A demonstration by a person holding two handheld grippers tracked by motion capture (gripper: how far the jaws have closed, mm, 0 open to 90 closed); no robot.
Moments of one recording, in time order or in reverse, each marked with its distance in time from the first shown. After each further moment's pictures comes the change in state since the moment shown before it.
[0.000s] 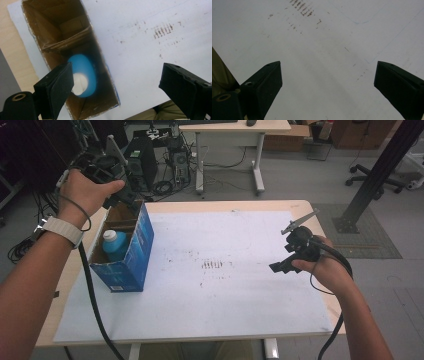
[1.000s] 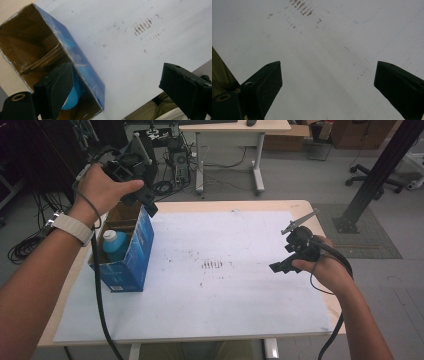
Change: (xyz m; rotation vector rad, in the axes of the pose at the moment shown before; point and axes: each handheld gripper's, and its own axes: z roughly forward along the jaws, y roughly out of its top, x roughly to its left) left arm -0.045 0.015 -0.003 0.007 -0.051 0.191; right arm -0.001 0.000 0.000 0.004 0.001 0.001
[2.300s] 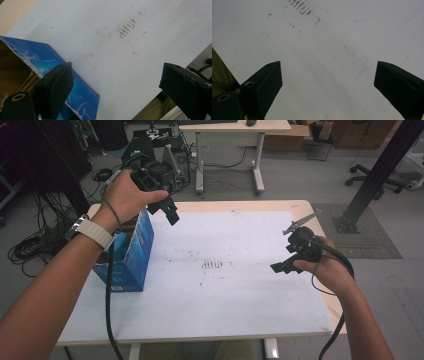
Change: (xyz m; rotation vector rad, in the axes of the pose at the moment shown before) left arm -0.041 0.019 0.025 0.019 -0.028 0.191; right arm -0.001 -0.003 -0.001 -0.004 -0.003 0.008
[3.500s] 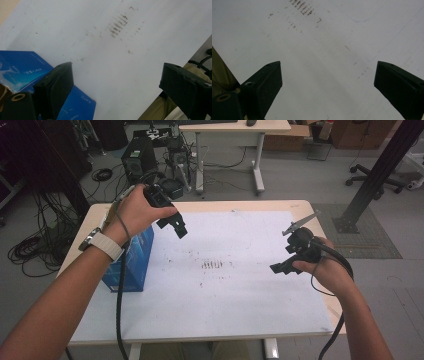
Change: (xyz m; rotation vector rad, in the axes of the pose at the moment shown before) left arm -0.015 -0.002 0.030 0.006 -0.020 0.084; right arm 0.002 -0.001 0.002 -0.003 0.006 0.001
